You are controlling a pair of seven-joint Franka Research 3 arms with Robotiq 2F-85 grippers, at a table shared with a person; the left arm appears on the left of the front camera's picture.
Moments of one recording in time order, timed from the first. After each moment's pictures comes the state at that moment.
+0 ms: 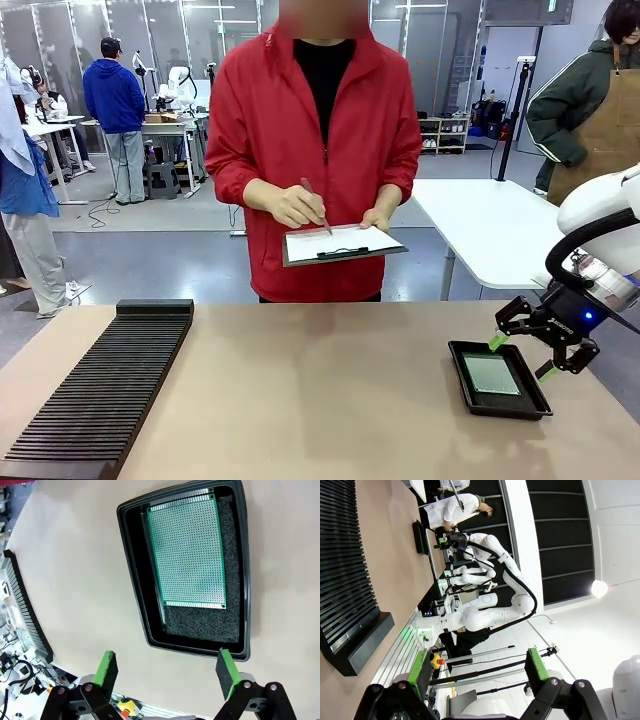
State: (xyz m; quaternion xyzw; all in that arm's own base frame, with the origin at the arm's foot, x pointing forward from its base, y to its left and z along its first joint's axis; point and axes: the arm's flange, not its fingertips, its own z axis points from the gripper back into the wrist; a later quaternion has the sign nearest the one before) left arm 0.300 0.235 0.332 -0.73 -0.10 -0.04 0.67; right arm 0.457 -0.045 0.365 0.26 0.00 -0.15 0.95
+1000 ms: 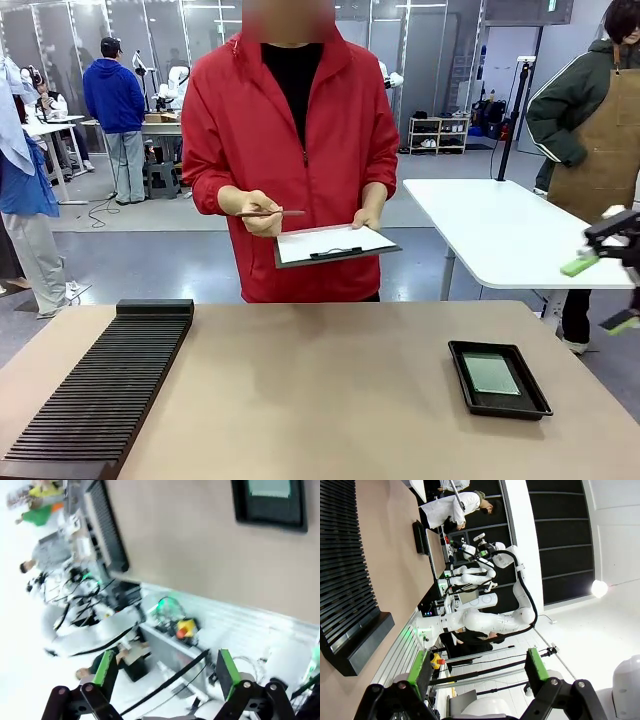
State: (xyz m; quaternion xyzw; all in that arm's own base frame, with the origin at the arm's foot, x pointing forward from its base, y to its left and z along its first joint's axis) left arm 0.300 0.235 0.332 -0.73 -0.10 -0.04 0.67; right arm 0.360 -0.103 0.515 0.46 0.09 -0.10 0.88
